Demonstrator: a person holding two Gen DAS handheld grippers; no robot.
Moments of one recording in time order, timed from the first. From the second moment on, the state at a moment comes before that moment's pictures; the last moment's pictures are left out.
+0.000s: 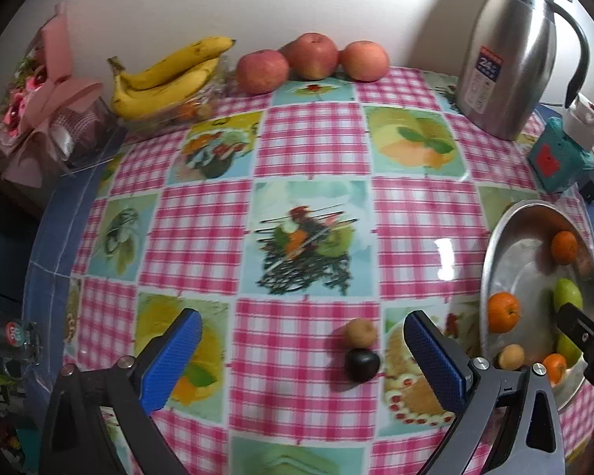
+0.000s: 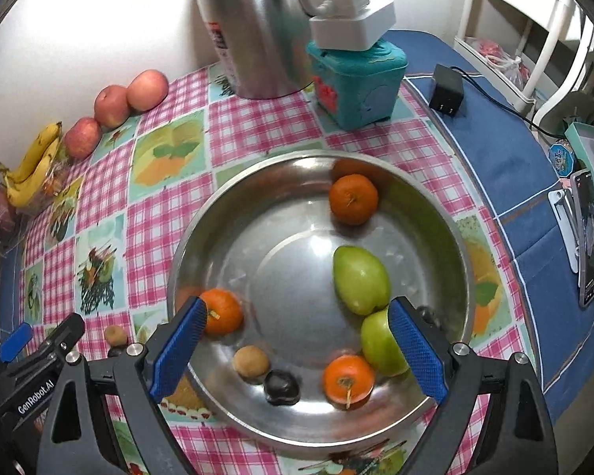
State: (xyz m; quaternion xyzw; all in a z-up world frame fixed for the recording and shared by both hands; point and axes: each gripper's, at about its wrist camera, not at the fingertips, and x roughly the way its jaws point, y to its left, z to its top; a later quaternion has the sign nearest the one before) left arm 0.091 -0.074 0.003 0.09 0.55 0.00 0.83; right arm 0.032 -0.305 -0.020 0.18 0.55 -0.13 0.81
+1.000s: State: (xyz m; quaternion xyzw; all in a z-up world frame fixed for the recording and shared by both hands) left arm 0.070 0.018 0.004 -0.02 0.57 0.02 0.82; right arm 0.016 -0.225 -0.018 0.16 0.58 -0.08 0.80
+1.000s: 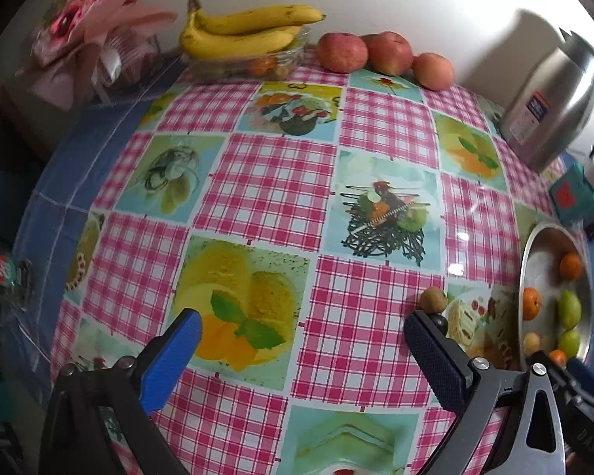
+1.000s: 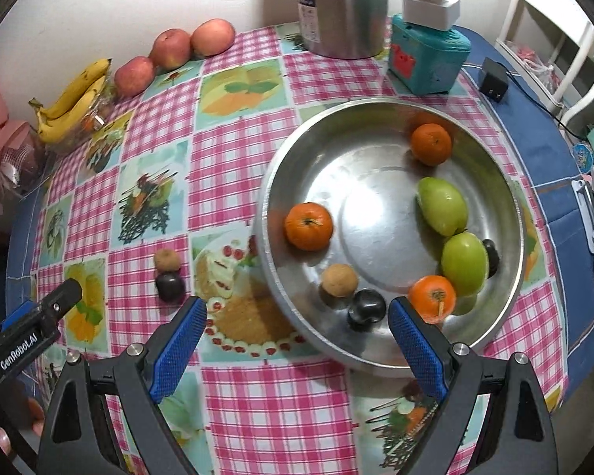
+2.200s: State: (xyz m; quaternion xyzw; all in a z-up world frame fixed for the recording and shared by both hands) left arm 0.092 0.056 -0.042 -0.07 0.63 0.06 0.77; right arm 0.062 -0.136 -0.049 0.07 0.61 0.01 0.79
